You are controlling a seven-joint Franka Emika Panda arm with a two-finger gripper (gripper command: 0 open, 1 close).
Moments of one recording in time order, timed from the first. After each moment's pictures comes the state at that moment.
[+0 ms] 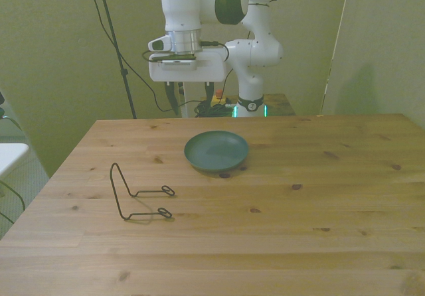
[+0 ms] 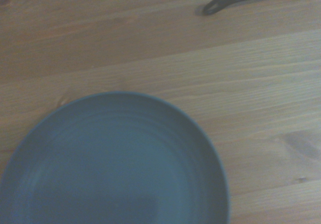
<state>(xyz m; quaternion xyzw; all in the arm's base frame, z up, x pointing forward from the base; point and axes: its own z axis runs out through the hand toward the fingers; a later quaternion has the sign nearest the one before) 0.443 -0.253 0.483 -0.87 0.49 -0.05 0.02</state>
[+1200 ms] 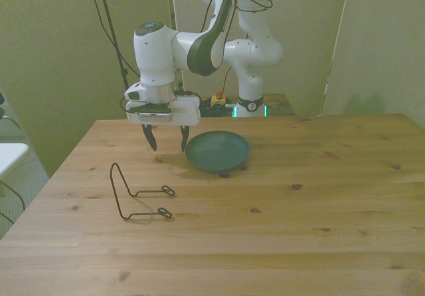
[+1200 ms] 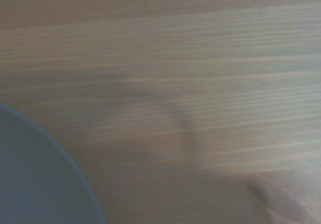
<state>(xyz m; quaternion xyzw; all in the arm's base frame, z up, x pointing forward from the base) 0.472 -0.305 0.366 -0.90 0.44 -0.01 -0.01</state>
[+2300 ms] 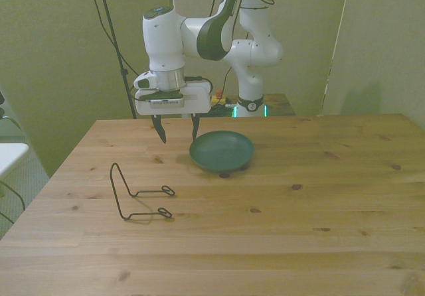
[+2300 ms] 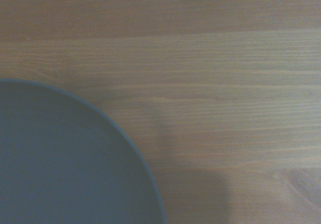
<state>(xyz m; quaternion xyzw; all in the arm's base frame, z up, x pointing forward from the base) 0.466 -0.281 0.400 -0.91 0.42 -0.03 0.02</state>
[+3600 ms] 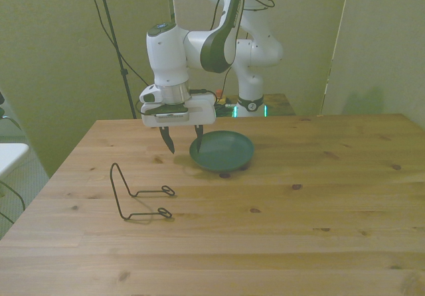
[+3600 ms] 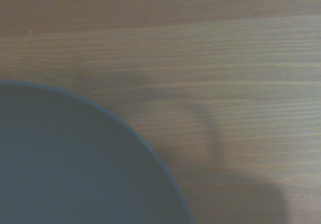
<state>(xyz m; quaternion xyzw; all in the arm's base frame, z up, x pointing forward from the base) 0.476 -0.272 0.370 -0.90 0.43 -0.01 0.03</state>
